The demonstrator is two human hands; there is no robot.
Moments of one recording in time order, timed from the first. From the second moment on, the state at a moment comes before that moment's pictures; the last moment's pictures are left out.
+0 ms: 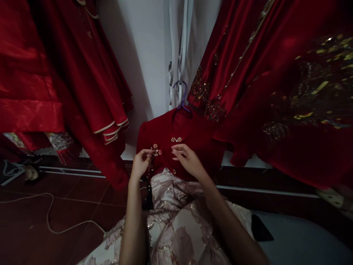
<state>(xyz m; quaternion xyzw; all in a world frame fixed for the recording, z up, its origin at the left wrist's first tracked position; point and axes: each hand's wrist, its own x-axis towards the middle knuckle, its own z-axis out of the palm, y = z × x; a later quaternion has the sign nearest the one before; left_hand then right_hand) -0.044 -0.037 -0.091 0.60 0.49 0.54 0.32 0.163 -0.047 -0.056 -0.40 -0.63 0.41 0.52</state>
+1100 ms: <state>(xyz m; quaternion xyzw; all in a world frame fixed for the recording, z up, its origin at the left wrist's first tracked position) 0.001 -0.044 -0.101 0.70 0.53 0.44 0.18 0.193 -0.039 -0.092 -0.52 -0.70 0.37 0.31</state>
